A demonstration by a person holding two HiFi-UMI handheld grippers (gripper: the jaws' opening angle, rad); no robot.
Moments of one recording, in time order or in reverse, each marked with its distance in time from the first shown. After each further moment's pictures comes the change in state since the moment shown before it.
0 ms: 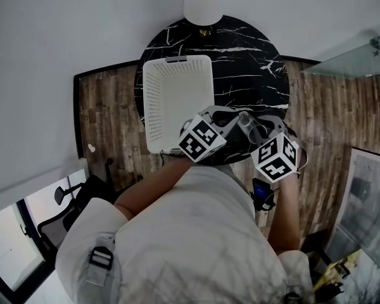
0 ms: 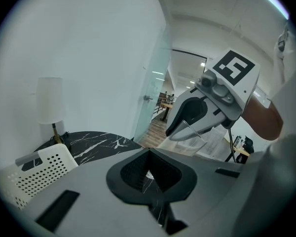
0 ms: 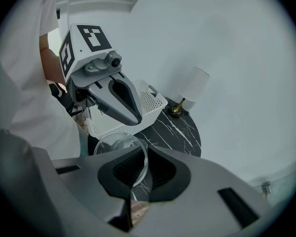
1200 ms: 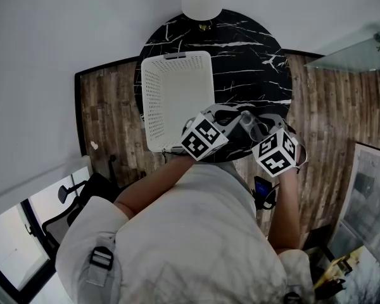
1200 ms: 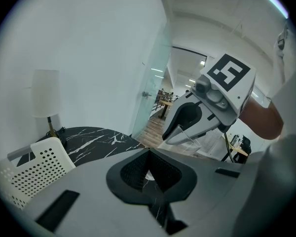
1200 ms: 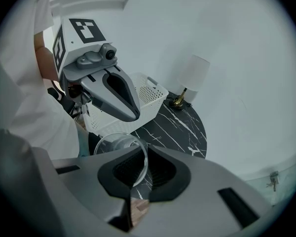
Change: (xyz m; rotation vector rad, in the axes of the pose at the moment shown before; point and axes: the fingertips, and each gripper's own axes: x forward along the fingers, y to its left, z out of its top) left arm 0.015 -0.004 -0.016 -0.009 0.036 -0.026; right arm 0.024 0.004 -0.025 0.062 0.037 0.033
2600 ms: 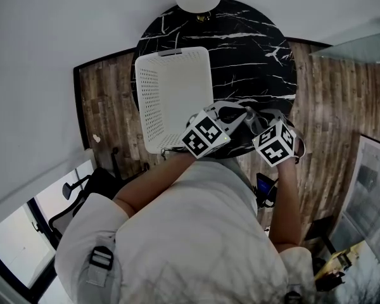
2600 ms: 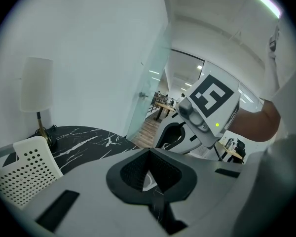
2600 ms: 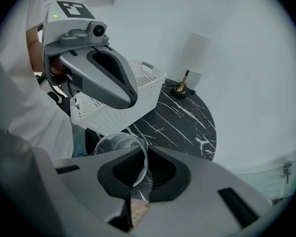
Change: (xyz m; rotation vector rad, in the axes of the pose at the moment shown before) left arm 0.026 0.010 0.005 -0.015 -0.029 -0.074; right arm 0.057 -0.013 -0.028 0.069 0.063 0.069
